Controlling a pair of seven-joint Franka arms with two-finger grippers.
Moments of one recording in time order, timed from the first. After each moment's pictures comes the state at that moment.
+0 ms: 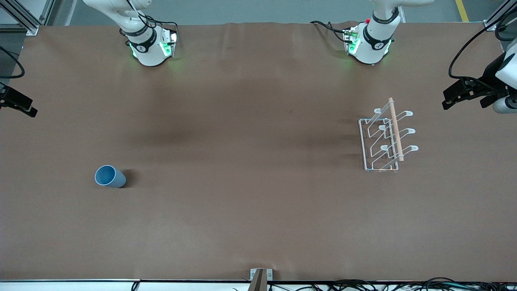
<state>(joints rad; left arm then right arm) -0.09 -0.02 0.03 -1.57 0.02 1.57 -0.08 -0.06 -0.01 -0.07 -1.56 -0.02 1.59 -0.01</state>
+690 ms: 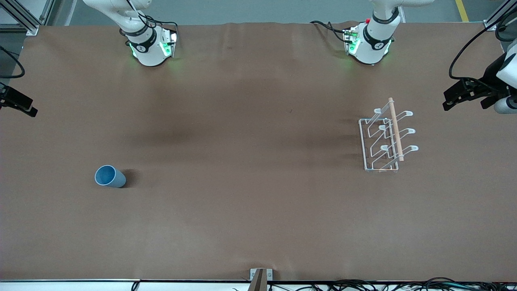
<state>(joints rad) -0.09 -0.02 0.03 -1.57 0.02 1.58 -0.08 -0.06 -0.01 -0.07 -1.56 -0.02 1.59 -0.01</state>
